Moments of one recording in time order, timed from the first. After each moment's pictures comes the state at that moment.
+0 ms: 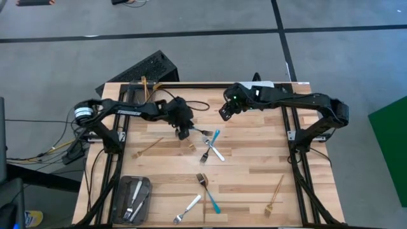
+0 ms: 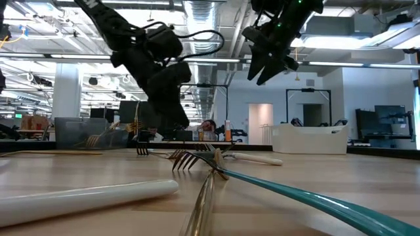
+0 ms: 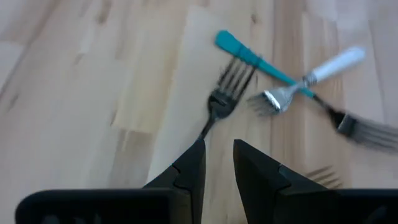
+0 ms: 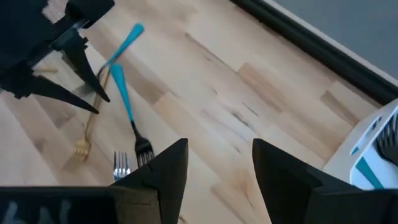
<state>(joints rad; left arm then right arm) 0.35 1.61 0.86 -0.11 0.22 0.05 -0.29 1.49 1.25 -0.66 0.20 0.47</state>
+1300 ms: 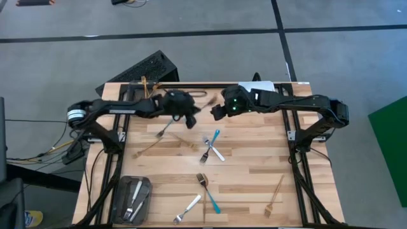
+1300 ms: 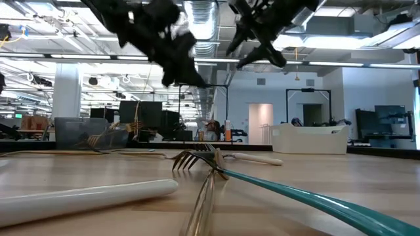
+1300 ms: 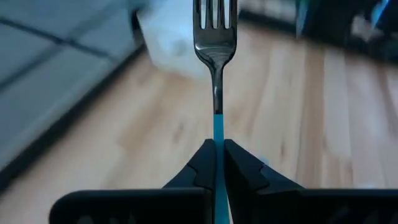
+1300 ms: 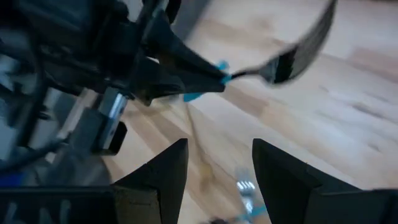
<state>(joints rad) 0.35 1.50 0.94 0.03 0.01 -0.10 -0.23 1.49 1.25 -0.42 0.02 0.85</state>
